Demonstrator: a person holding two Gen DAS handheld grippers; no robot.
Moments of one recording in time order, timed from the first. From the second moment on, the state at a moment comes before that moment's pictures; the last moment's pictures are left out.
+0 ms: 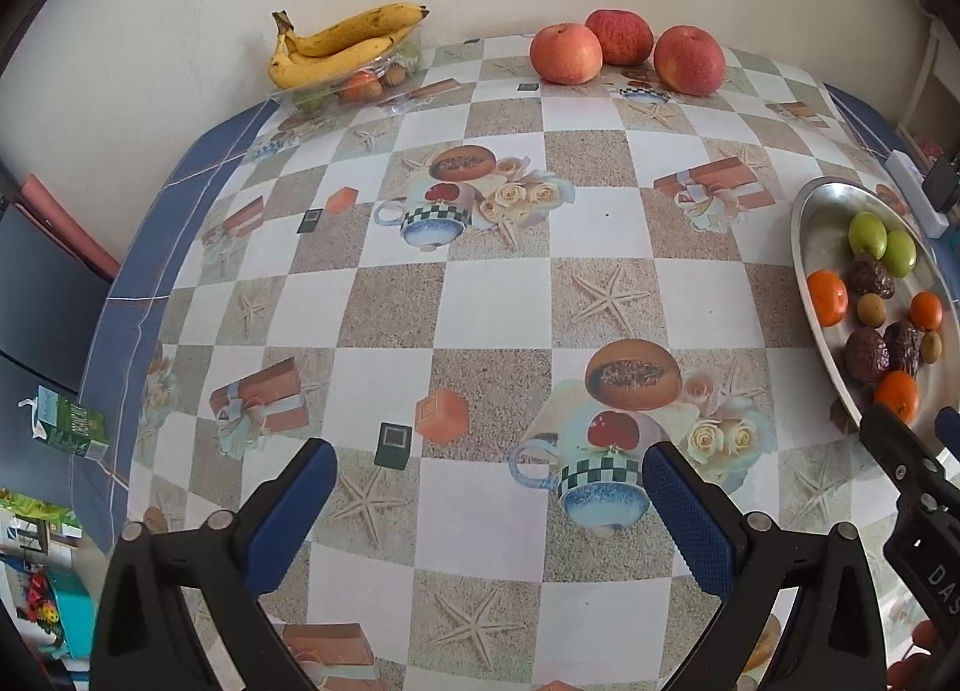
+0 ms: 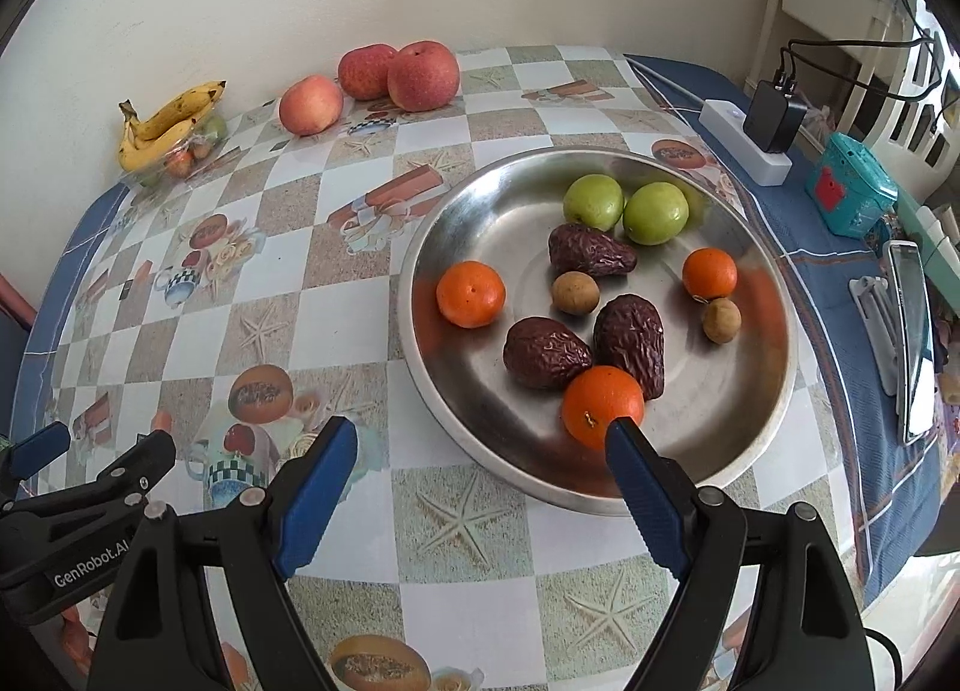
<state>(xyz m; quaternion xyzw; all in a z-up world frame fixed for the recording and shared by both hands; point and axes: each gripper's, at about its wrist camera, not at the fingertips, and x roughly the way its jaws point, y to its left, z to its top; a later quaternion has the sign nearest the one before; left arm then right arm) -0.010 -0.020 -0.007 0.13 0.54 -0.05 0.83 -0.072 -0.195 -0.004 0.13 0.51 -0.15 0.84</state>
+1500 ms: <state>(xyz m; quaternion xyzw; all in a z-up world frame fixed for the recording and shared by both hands) -0.006 -0.008 -0.010 0.08 0.56 -0.05 0.82 -0.072 -0.195 -0.001 0.11 0.51 -0.15 0.84</state>
